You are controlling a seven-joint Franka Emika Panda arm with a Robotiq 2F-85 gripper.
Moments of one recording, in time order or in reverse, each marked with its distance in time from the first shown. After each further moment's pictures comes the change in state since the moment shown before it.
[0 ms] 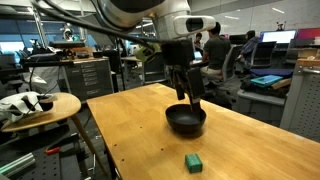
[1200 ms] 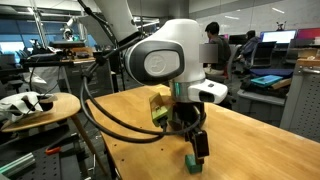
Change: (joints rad) arm 0.001 0.391 -0.032 0.099 0.150 0.205 -0.024
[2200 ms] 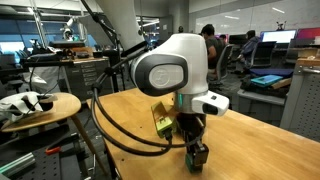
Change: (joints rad) arm 0.000 0.084 -0.001 0.044 0.040 0.000 -0.069
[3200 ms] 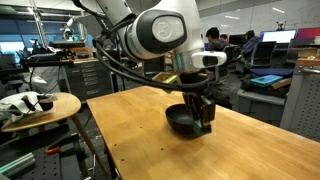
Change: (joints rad) arm 0.188 -0.196 -0.135 -0.004 -0.181 -0.082 0.101
